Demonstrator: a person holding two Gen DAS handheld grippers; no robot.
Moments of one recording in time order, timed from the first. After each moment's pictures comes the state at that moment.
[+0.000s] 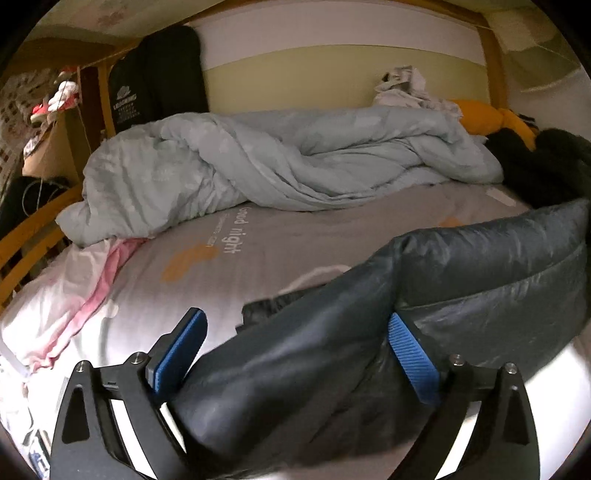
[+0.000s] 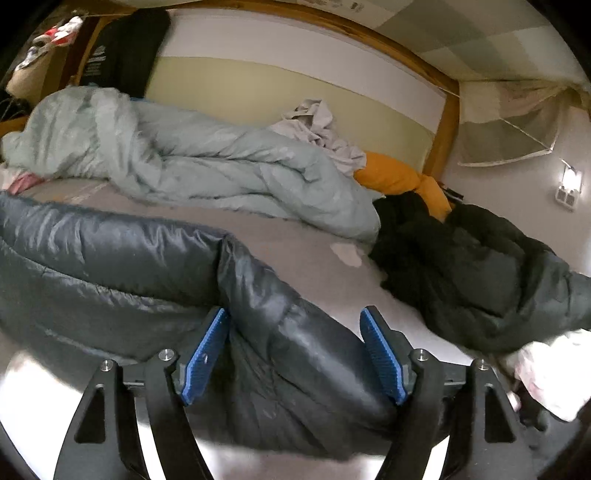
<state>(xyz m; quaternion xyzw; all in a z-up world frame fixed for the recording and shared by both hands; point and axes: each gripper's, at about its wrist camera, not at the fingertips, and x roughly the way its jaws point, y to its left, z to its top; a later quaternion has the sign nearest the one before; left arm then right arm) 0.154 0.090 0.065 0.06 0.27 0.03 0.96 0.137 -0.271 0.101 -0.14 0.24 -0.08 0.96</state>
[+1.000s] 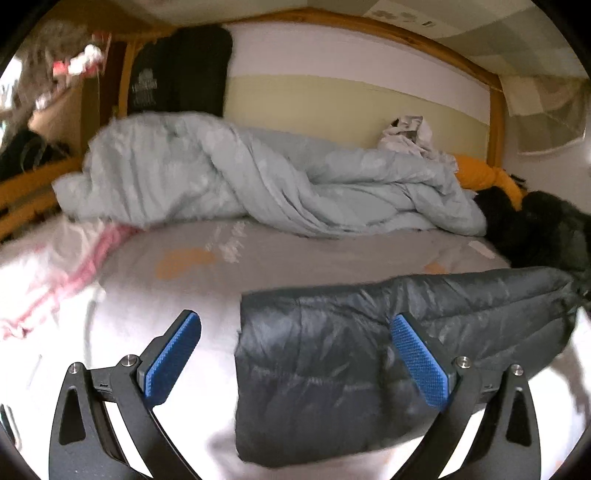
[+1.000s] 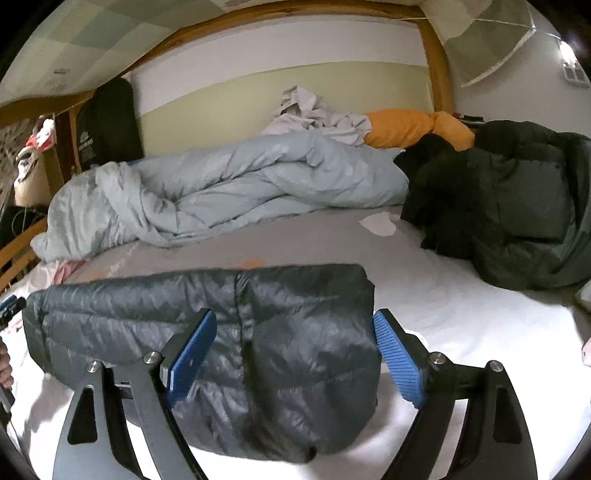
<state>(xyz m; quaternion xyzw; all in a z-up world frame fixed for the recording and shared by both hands) 0.123 0.144 0.075 -0.05 0.24 -0.02 0.97 0.126 -0.361 0.095 0.05 0.26 0.03 0.96</state>
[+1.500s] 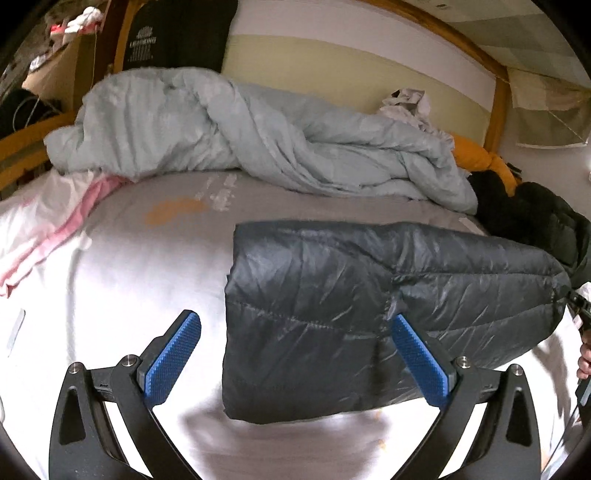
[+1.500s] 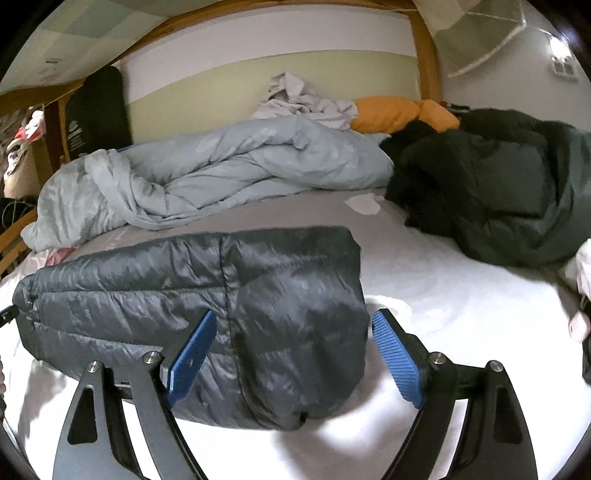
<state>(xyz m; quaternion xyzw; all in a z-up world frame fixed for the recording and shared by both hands) 0.115 0.147 0.048 -0.07 0.30 -0.03 0.95 0.102 -0.365 0.080 0.05 0.28 0.00 0.96</state>
